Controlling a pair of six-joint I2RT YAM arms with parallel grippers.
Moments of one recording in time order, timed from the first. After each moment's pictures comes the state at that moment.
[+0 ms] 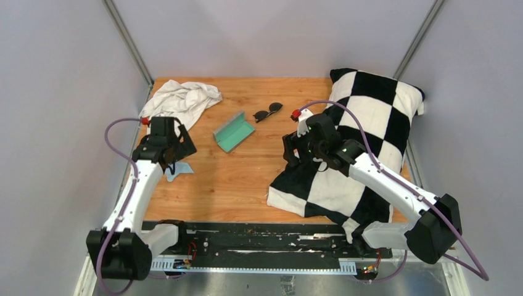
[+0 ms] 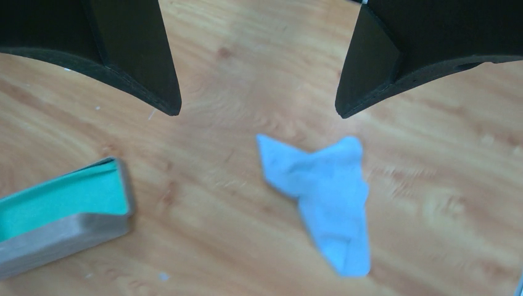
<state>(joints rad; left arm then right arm) -0.03 1.12 0.93 -0.66 -0.19 -0.43 0.66 1.23 1.01 -0.44 -0.05 0.11</state>
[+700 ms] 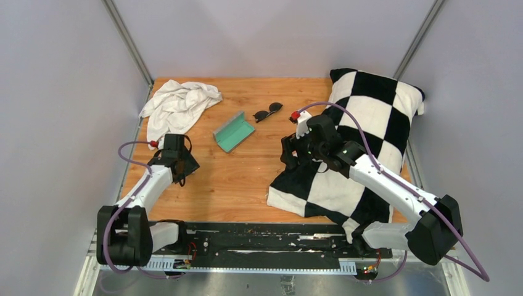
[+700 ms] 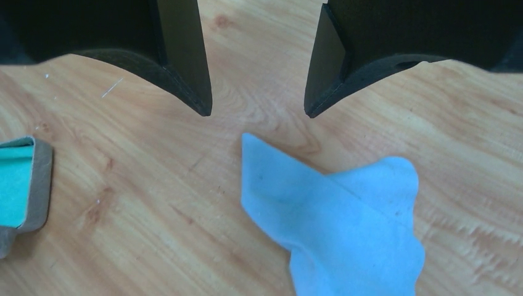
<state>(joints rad) -0.03 1.16 0.60 -0.46 -0.20 -0.66 0.66 1.22 0.99 -0.41 -0.13 0.11</state>
